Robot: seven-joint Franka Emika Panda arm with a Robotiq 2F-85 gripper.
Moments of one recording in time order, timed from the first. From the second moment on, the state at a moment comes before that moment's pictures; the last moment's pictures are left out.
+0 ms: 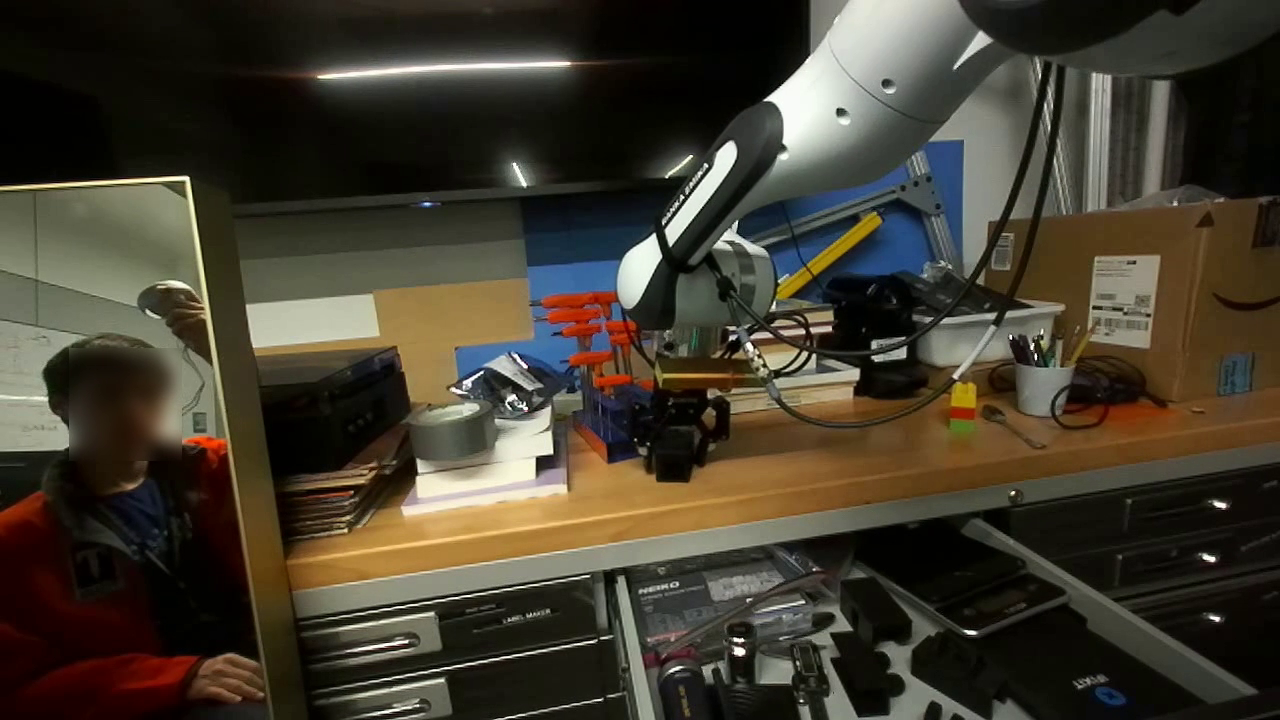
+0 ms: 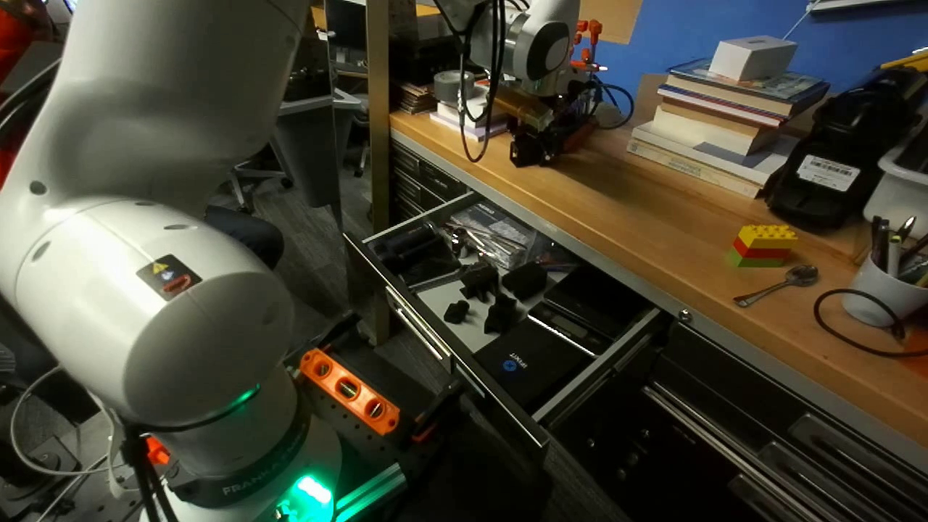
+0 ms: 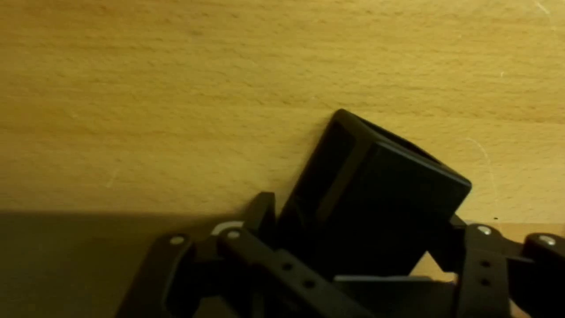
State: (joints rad) arm 0.09 0.68 0.01 -1.54 0.10 2.34 0.18
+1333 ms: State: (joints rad) arm 0.14 0.45 -0.12 -1.84 -0.02 2.16 0.54
